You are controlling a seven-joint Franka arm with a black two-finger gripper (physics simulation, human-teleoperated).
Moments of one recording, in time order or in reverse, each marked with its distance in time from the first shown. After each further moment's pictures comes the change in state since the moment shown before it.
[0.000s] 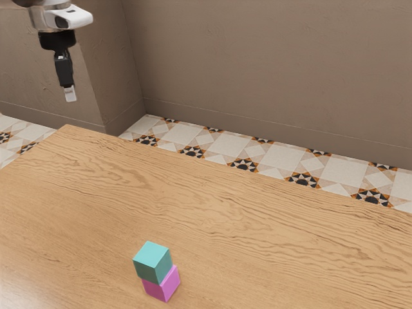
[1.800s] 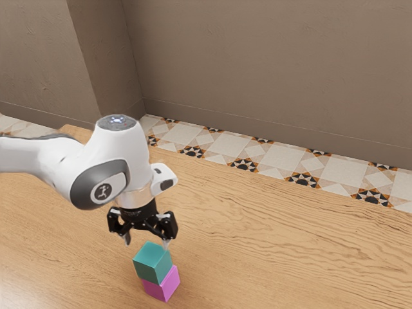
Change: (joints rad) arm -0.326 -0.390 -0.183 -1.160 -0.164 0.888 -1.472
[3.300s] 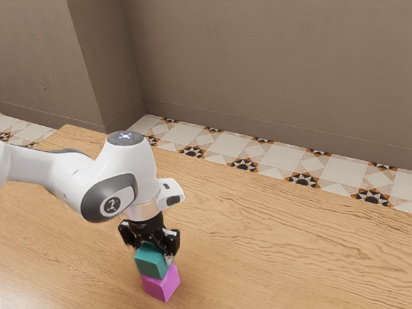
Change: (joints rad) arm 0.030 0.090 -0.023 0.019 -0.005 0.095 0.145
